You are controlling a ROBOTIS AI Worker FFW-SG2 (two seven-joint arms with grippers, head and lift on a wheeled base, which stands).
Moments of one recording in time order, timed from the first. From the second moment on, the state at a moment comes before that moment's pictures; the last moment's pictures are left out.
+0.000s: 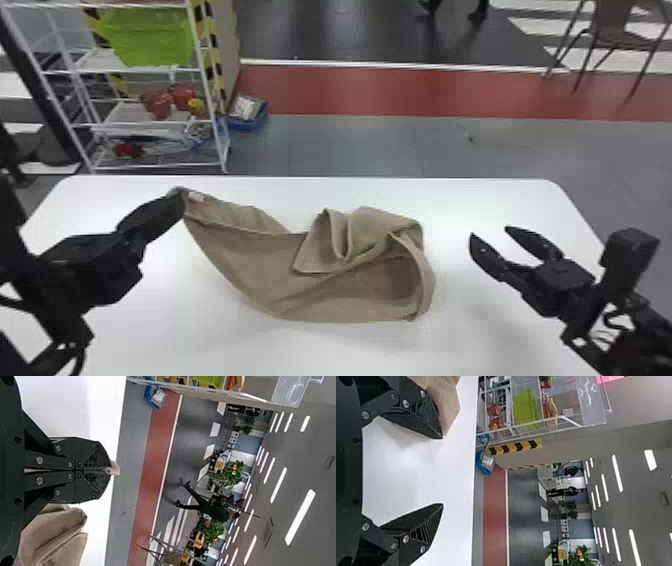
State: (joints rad) left arm 0.35 0.09 0.25 -2.48 0.50 0.90 -0.13; right arm 0.19 0.00 -0.37 -1.86 -0.05 0.35 0.71
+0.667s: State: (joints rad) left arm 0.36 0.09 0.20 -2.48 0.48 0.90 -0.13; right arm 0.32 0.00 0.11 -2.12 0.23 0.34 0.70
